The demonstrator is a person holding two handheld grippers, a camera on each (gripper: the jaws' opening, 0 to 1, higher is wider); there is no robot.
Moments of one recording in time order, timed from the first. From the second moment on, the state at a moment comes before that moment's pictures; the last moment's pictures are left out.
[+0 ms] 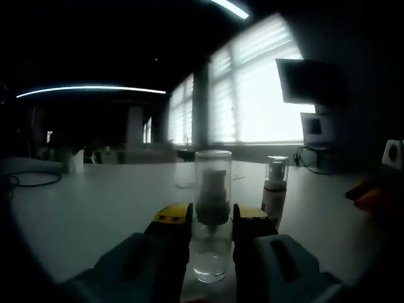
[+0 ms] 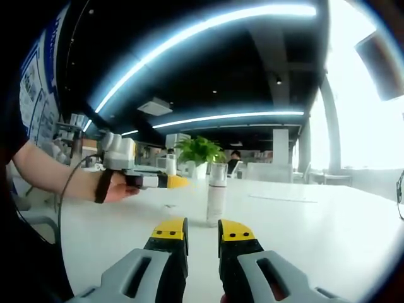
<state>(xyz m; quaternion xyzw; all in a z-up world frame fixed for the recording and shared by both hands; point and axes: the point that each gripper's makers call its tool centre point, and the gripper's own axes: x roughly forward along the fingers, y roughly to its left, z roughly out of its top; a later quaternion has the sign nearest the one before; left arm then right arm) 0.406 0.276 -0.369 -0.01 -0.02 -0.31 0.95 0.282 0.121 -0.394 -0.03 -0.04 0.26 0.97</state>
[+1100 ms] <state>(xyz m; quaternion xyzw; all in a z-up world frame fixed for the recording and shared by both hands) 0.354 0.275 -0.345 -0.02 -0.02 -0.37 0.93 0.284 0.122 -0.398 -0.02 -0.03 0.26 0.96</state>
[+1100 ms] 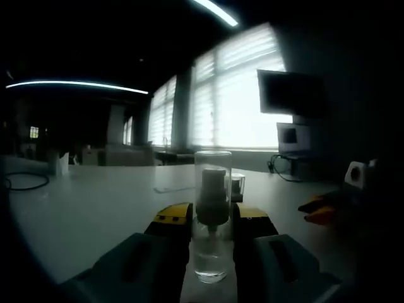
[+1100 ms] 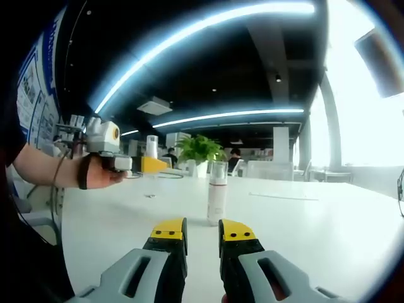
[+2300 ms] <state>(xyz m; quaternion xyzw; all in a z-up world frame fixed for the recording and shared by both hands) 0.295 0.266 -0.339 -0.02 -0.02 -0.43 0.90 0.284 0.121 -0.397 -0.03 -0.03 0.26 0.97</state>
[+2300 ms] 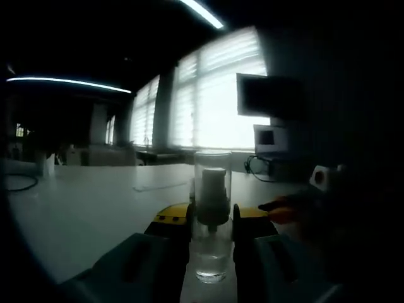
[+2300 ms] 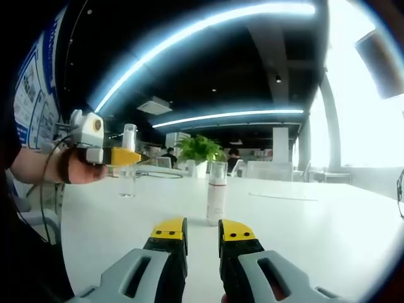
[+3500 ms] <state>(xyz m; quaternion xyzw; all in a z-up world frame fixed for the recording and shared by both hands) 0.252 0.266 -0.366 -0.03 -0.02 -0.47 0.88 0.284 0.121 -0.399 -0.03 -0.03 0.26 0.97</state>
